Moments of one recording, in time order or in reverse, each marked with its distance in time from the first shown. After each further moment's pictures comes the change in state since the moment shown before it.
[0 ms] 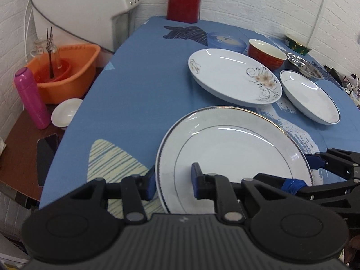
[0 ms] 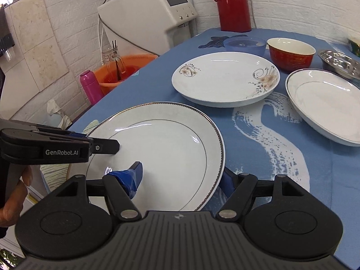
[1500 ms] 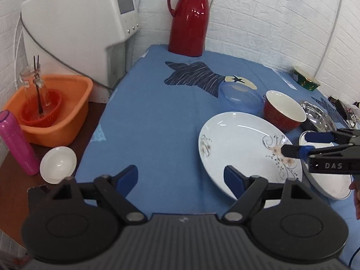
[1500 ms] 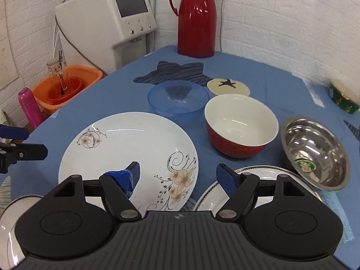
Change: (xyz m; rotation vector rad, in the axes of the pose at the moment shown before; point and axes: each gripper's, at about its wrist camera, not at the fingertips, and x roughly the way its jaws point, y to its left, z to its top) left arm 0.052 0.018 0.116 -0.039 -0.088 -0.022; right arm 0.058 -0.096 0.127 -0.094 0.023 -0.194
